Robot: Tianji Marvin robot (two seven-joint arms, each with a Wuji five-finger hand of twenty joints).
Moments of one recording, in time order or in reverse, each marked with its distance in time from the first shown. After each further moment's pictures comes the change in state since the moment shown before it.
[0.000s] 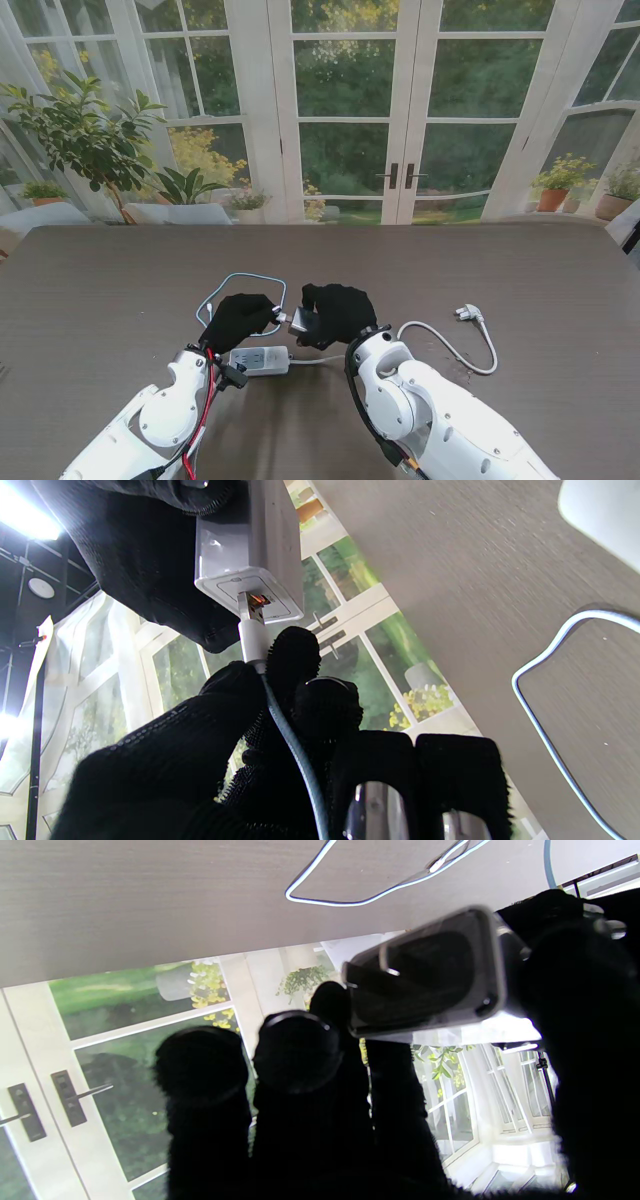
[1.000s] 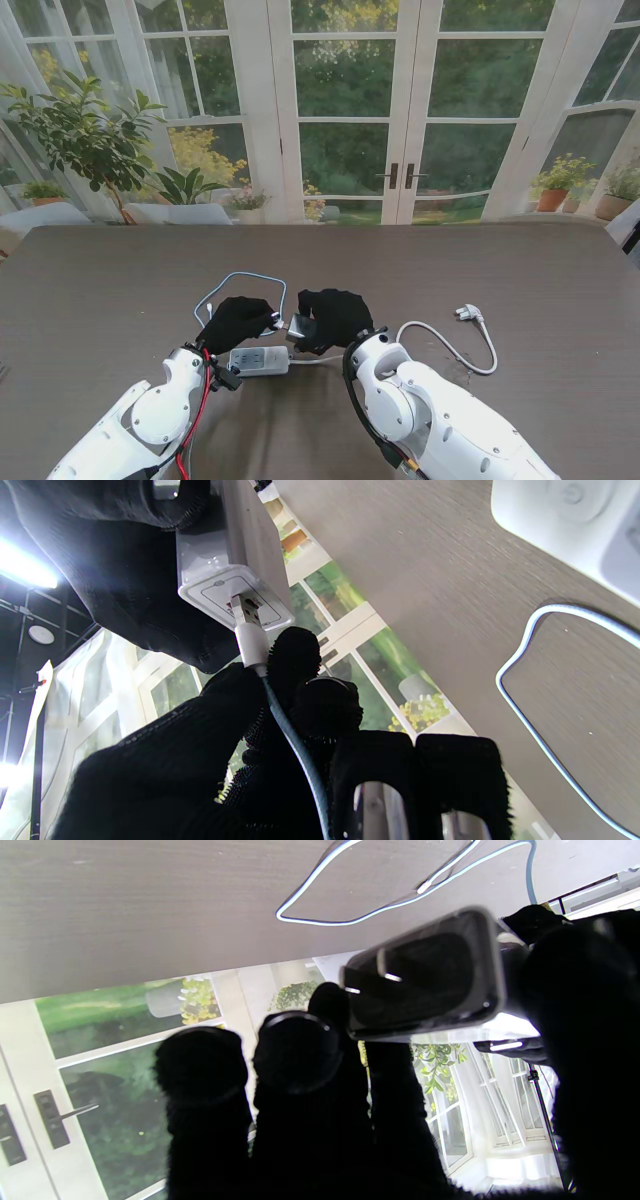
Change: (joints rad) left arm -0.013 0.026 -0.010 0.016 0.066 -0.015 -0.058; right arm 0.012 0.006 -0.024 0.008 0.013 -0.014 0.028; left_hand 0.000 0.005 -0.001 0.000 0.000 0.001 0.000 -0.005 0.000 0.000 0.000 -0.001 0.000 0.000 0.000 0.000 0.000 0.000 0.000 0.000; right_hand 0.000 0.000 0.000 0.001 0.000 0.006 0.001 0.006 0.000 0.010 0.011 0.006 0.000 0.001 0.001 0.001 0.000 0.001 -0.001 0.001
